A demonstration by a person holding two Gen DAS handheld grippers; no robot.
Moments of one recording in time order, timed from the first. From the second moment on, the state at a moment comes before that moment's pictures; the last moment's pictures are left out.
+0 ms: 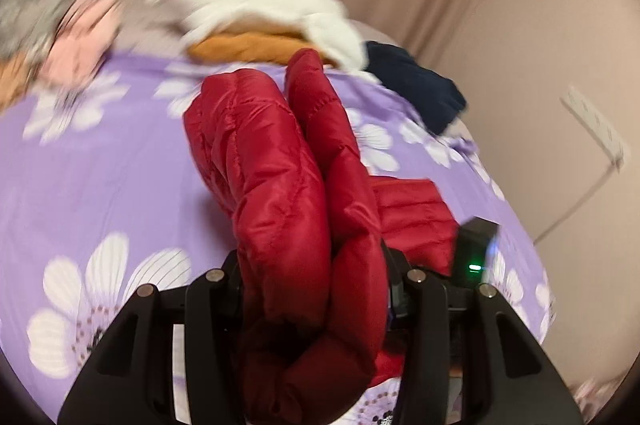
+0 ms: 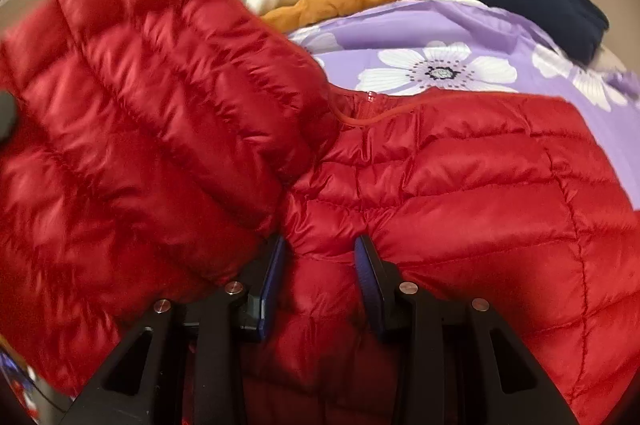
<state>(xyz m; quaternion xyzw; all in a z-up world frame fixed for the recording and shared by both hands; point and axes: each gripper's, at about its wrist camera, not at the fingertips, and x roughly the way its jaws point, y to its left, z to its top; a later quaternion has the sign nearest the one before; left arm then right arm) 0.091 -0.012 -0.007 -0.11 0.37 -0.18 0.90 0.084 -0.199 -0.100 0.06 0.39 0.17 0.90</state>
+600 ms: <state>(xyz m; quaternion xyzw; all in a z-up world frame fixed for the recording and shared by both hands) 0.097 -0.097 -0.014 -0.01 0.38 -0.20 0.90 0.007 -0.296 -0.062 0.09 0.34 0.12 0.93</state>
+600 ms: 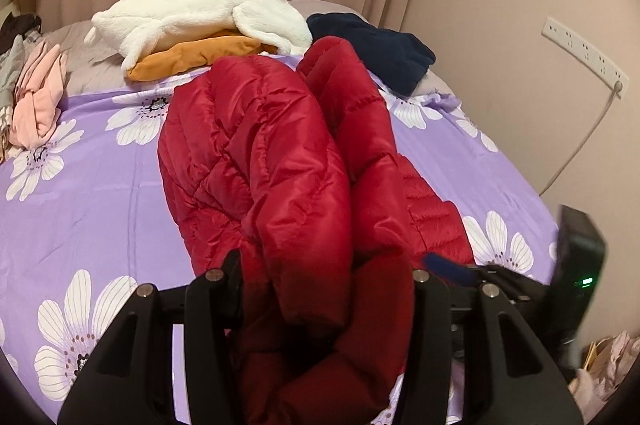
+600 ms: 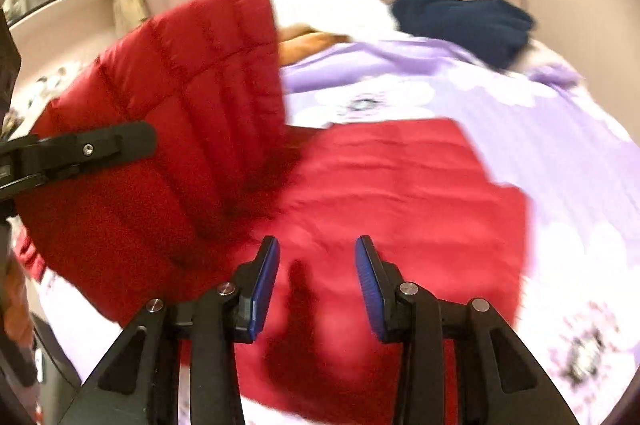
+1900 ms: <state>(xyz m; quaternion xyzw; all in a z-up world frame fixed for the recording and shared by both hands) 0.099 -0.198 -0.064 -0.01 0.47 -0.35 0.81 0.002 -0.360 -0.118 0.23 0.37 0.11 0.89</state>
